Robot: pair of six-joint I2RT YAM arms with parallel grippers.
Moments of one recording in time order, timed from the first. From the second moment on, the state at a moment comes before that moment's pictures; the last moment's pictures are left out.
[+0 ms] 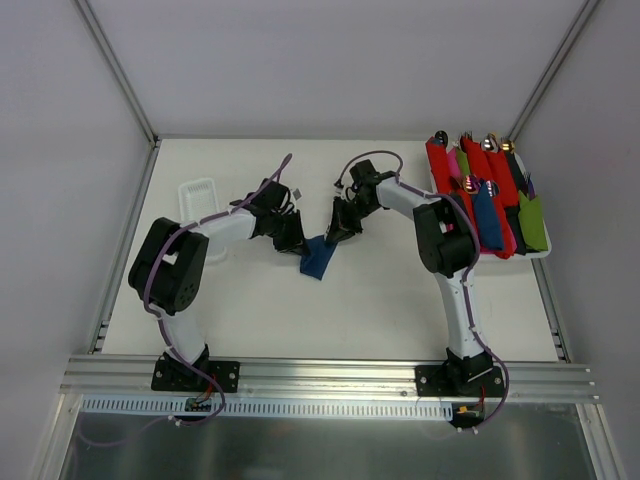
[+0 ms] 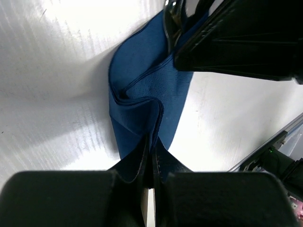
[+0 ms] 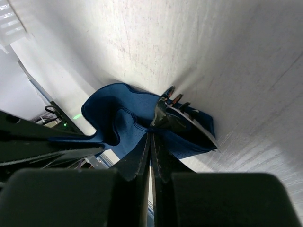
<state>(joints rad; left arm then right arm) -0.45 1.81 1.10 -0.33 0.43 -0.57 0.46 2.32 1.74 -0.70 -0.71 0.42</state>
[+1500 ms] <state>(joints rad) -0.68 1.94 1.21 -0.25 0.54 -0.49 0.46 2.32 1.76 -0.78 -0.69 0.39</state>
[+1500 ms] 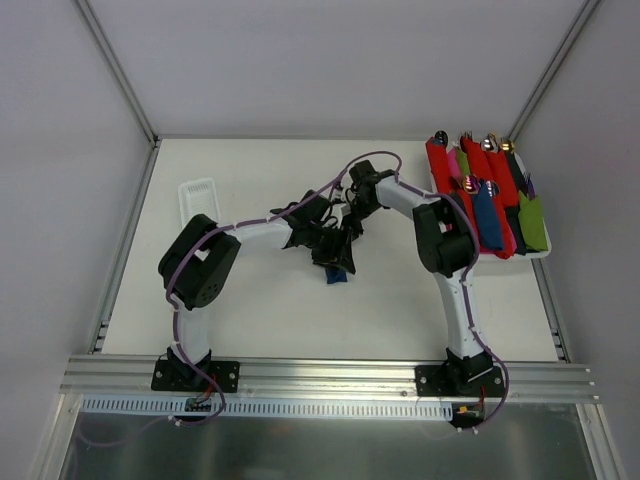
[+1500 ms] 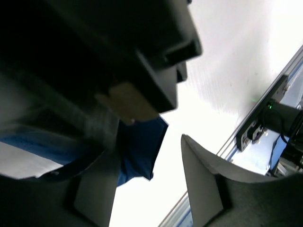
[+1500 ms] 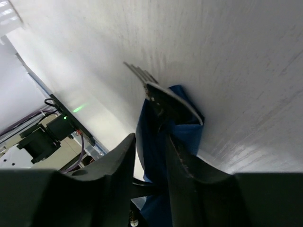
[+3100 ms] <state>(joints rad) -0.68 2.01 1.28 -0.37 0.51 -0.42 0.30 2.22 1.79 -1.03 -0.78 0.07</state>
